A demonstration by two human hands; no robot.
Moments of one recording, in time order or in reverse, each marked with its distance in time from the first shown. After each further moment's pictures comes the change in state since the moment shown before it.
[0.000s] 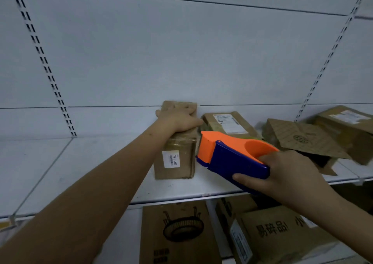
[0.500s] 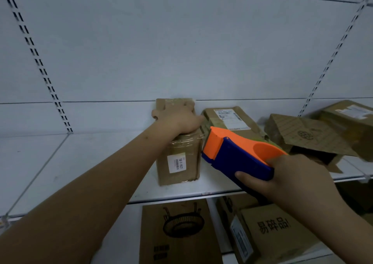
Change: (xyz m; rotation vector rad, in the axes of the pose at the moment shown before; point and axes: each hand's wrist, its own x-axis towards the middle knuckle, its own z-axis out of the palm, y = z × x) left_hand -0.013 0.009 0.003 0.045 0.022 -0.078; right_hand -0.001 -0.007 0.005 -0.080 -0.055 0.188
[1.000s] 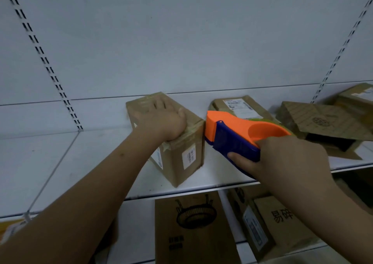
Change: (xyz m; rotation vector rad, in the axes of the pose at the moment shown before) left_hand -0.032 -0.053 0.005 0.087 0.000 -0.114; right_hand 0.017 -0.040 0.008 -0.063 0.069 0.001
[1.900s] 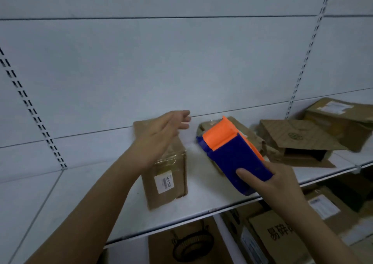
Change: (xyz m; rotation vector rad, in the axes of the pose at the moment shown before) left_hand -0.029 0.001 -0.030 -1.059 0.092 0.599; right_hand -0.004 0.033 0.052 1.042 0.251 0.154
